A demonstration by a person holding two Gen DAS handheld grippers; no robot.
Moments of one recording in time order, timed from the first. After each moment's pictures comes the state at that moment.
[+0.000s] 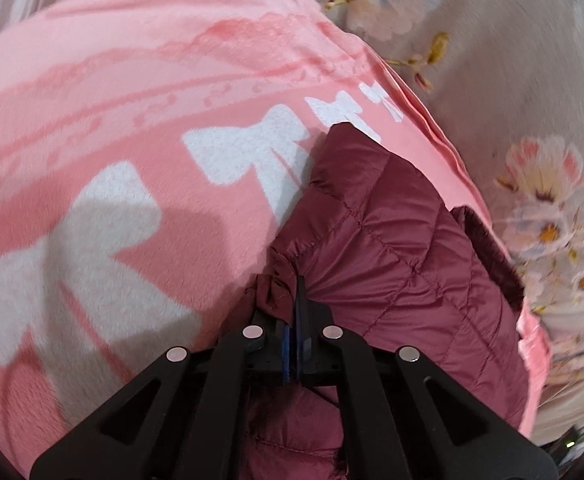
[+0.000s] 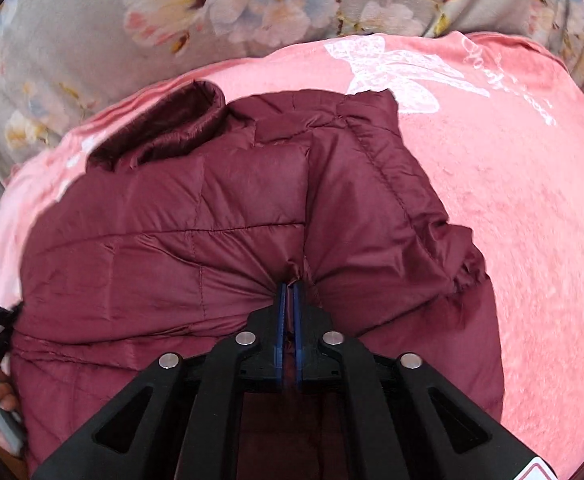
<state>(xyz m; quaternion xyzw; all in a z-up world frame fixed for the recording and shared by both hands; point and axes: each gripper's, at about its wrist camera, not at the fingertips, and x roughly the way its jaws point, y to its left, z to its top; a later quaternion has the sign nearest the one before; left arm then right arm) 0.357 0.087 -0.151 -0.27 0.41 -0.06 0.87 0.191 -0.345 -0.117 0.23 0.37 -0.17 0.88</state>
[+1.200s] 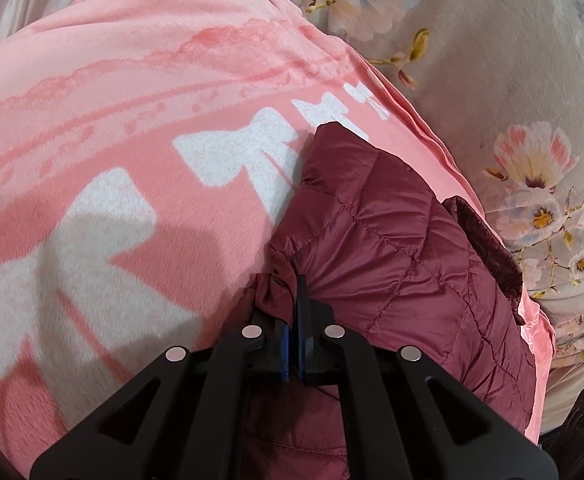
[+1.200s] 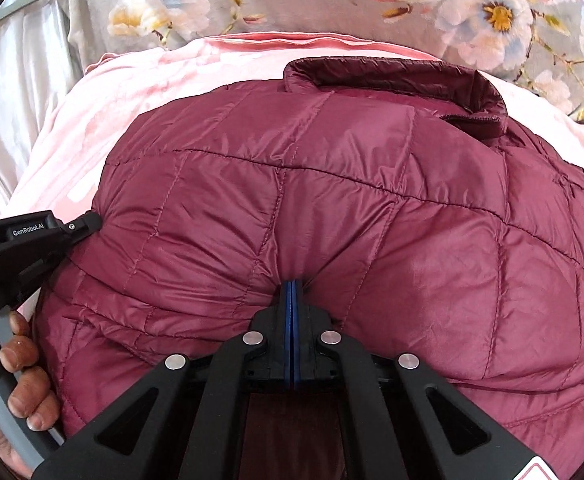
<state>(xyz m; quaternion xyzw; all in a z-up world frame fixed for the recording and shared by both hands) 0.353 0.089 -0.157 -0.26 0.40 -0.08 0.88 0.285 -0.150 -0.137 0.07 0.42 -0.04 0.91</state>
